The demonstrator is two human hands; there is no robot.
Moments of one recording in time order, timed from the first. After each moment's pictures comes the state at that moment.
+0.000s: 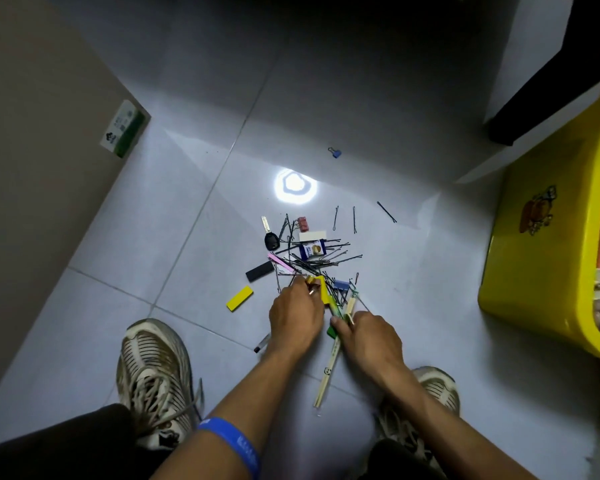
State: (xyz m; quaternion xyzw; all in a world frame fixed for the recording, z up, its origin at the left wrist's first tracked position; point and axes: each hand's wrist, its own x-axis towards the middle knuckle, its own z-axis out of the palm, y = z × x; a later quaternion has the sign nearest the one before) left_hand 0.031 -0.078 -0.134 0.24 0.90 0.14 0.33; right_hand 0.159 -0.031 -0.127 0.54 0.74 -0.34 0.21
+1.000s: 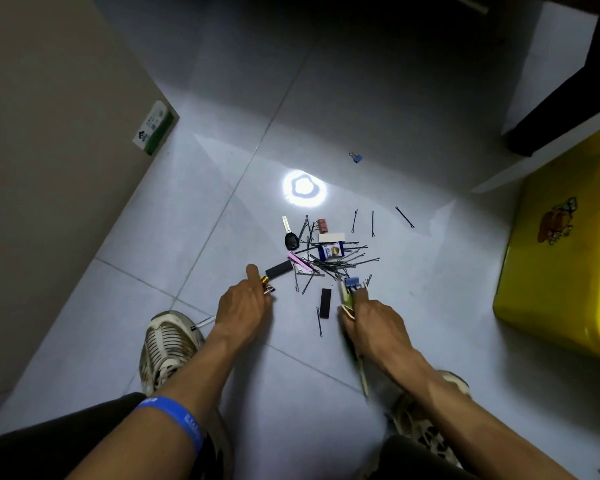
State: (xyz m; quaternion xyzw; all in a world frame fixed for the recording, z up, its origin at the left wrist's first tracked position) left_hand -0.065 -0.149 -0.131 0.36 0.89 0.04 0.29; right_hand 0.138 -0.025 -0.130 0.41 0.86 -0.26 0.17
